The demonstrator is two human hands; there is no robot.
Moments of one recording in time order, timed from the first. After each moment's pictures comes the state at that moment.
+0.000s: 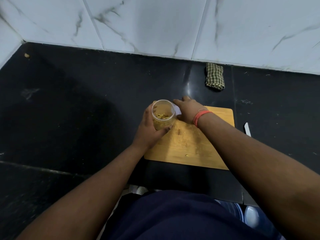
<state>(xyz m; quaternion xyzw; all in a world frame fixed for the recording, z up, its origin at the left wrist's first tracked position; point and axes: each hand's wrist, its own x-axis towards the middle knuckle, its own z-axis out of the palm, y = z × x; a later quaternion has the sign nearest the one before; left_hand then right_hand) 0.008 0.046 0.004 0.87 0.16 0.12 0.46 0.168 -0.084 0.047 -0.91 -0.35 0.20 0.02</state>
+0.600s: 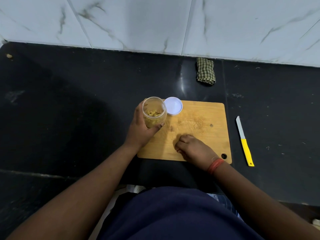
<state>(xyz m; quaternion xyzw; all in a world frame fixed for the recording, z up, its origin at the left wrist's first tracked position) 0.008 0.045 0.001 0.87 0.17 0.13 0.45 0.061 -0.187 0.004 -0.83 -0.53 0.11 0.16</state>
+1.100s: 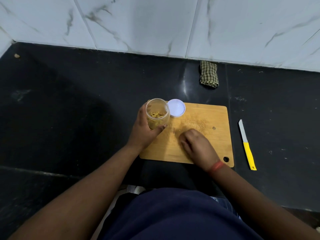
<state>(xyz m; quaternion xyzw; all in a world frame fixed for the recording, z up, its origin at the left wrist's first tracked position) 0.006 0.044 0.005 0.86 0.17 0.13 0.47 0.057 -0.177 0.029 -0.87 -0.41 0.04 0.28</state>
